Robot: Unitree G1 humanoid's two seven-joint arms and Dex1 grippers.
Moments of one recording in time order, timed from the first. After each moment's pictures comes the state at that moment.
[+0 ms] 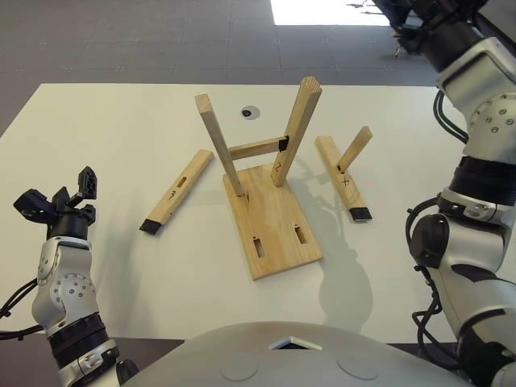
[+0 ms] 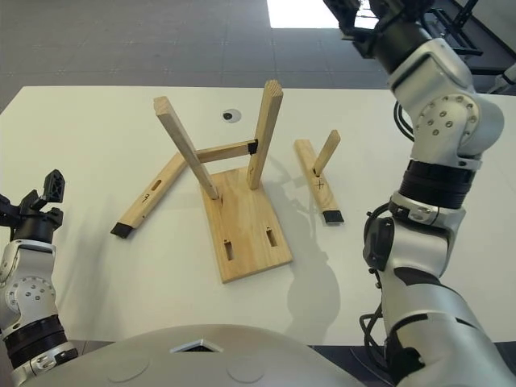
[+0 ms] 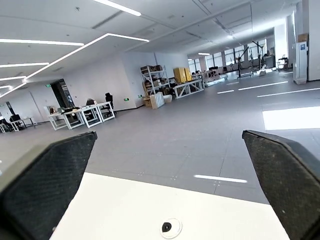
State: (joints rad) left arm 0.14 0.20 0.61 -0.16 -0.70 0.34 -0.10; right arm -0.83 -0.46 -0.28 -0.01 0.71 0.86 0.15
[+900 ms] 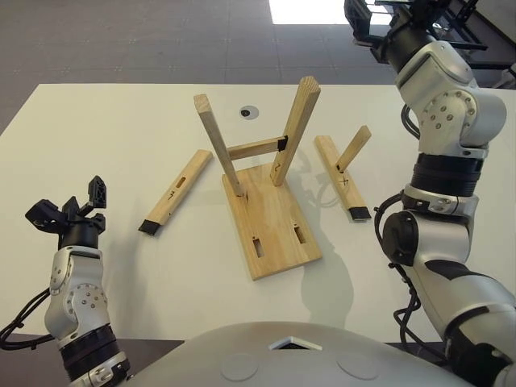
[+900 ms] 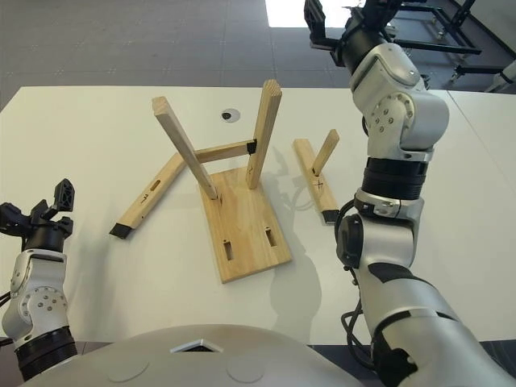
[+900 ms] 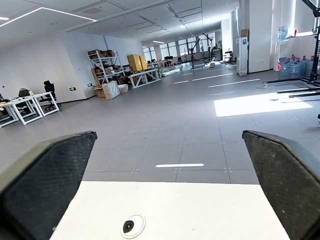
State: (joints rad) left arm 0.20 0.13 0.56 -0.22 -0.68 0.32 -0.06; right arm -0.87 -0.32 -0.25 0.10 0.47 0.75 0.05
